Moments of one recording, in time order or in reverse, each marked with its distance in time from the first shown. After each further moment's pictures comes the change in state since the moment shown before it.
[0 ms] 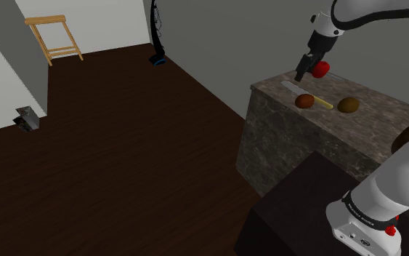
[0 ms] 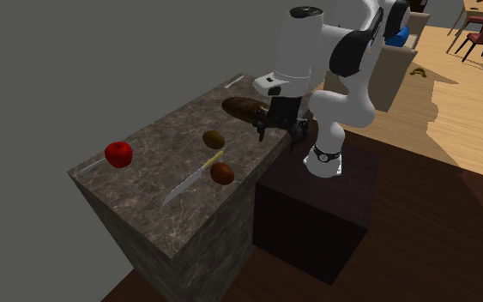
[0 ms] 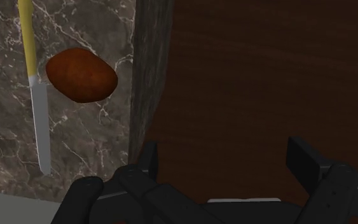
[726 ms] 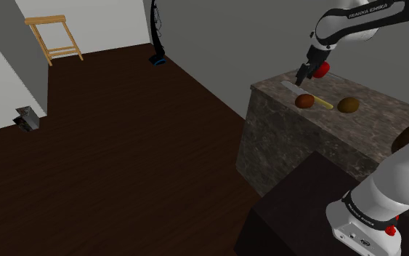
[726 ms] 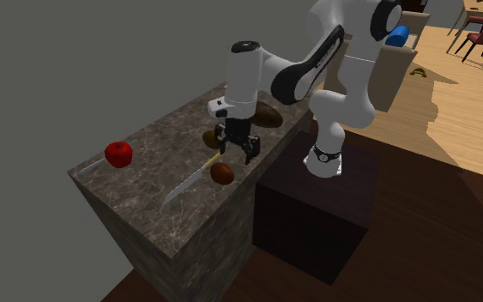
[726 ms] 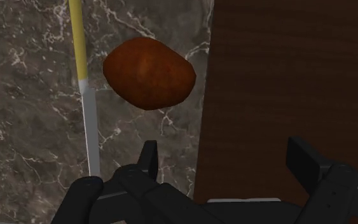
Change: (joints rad) arm -0.063 0.289 -0.166 0.067 0.005 0.220 -0.144
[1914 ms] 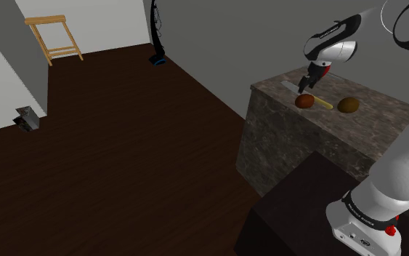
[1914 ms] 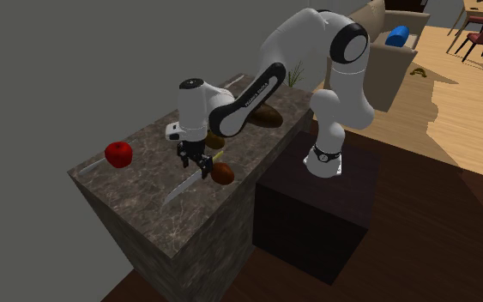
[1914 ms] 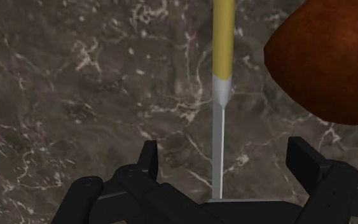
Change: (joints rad) arm -0.112 0.491 -0.124 0.250 0.236 0.194 -0.269
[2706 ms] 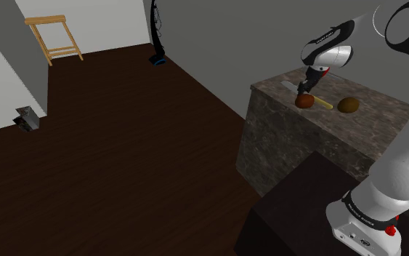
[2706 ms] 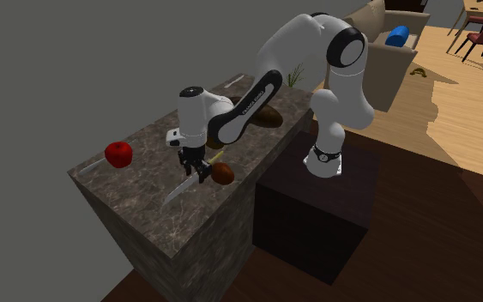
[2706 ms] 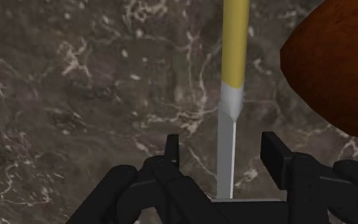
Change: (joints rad) arm -0.009 0.046 0.010 -0.007 0.030 0.048 -0.021
